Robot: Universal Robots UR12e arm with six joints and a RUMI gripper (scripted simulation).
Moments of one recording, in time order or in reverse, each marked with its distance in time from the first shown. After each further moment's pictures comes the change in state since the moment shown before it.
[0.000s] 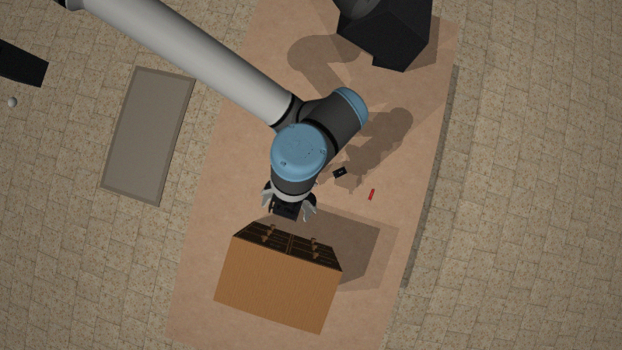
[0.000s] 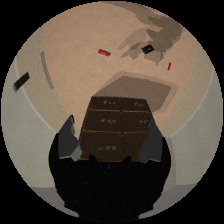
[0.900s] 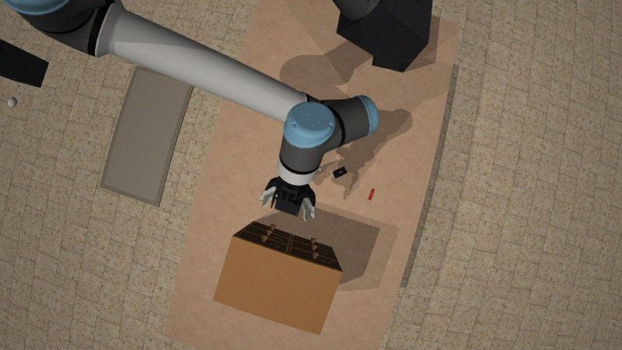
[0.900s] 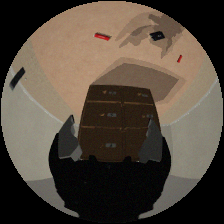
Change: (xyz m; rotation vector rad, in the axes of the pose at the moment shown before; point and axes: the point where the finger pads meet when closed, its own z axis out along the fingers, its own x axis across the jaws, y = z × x) arm 0.000 0.009 0.025 -0.247 0.000 0.000
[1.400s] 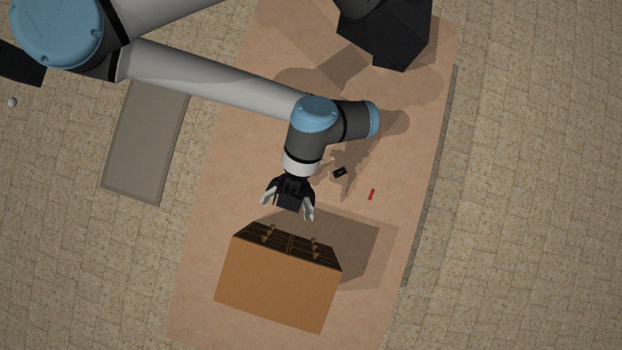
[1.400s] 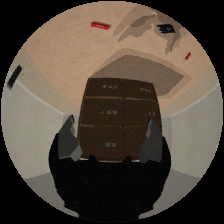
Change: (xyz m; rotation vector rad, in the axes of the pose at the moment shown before) arm 0.000 0.002 0.017 -0.159 -0.001 0.000
